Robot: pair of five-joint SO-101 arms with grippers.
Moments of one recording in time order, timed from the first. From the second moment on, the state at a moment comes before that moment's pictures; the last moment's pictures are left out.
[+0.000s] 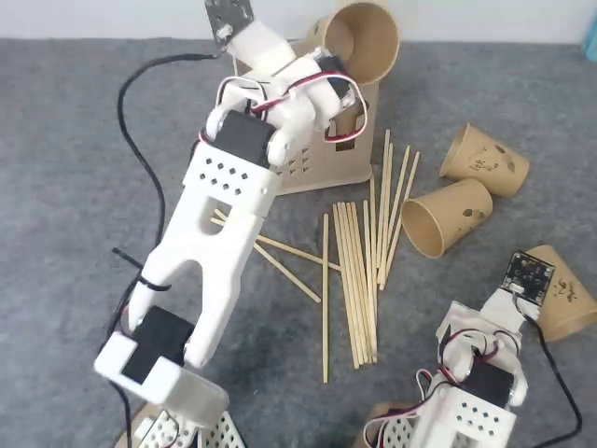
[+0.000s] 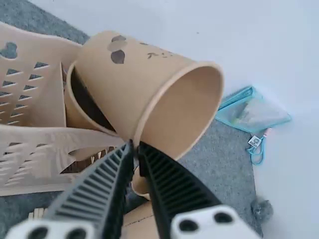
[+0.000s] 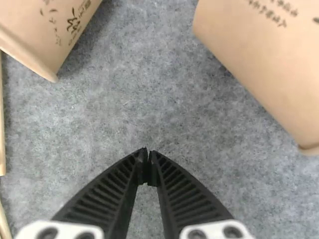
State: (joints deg) left arm 19.8 4.5 -17.1 57.8 55.4; right arm 20.0 -100.0 95.6 69.5 -4.1
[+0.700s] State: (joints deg) left arm 20.0 0.0 -18.9 70.6 55.3; right arm 20.0 -100.0 95.6 69.5 -4.1
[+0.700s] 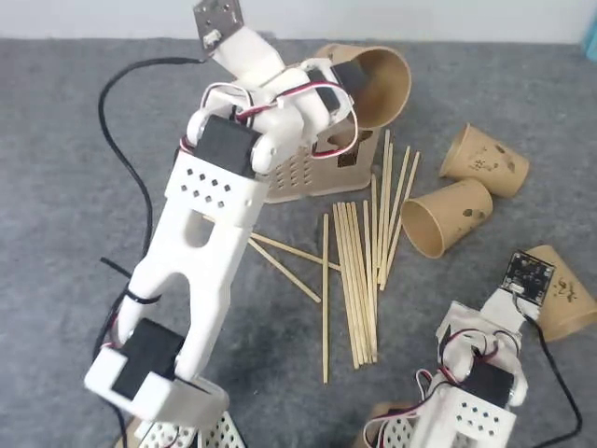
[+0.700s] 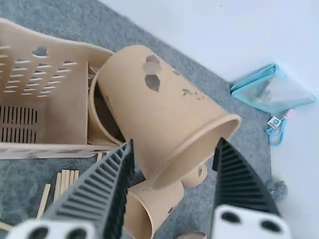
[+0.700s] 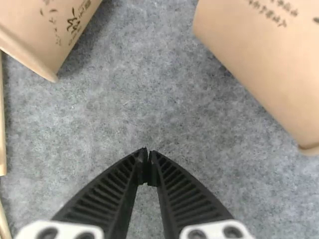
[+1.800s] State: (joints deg) left arm 21.1 0.0 -17.5 72.4 40.1; right arm 20.0 -100.0 95.6 69.5 -4.1
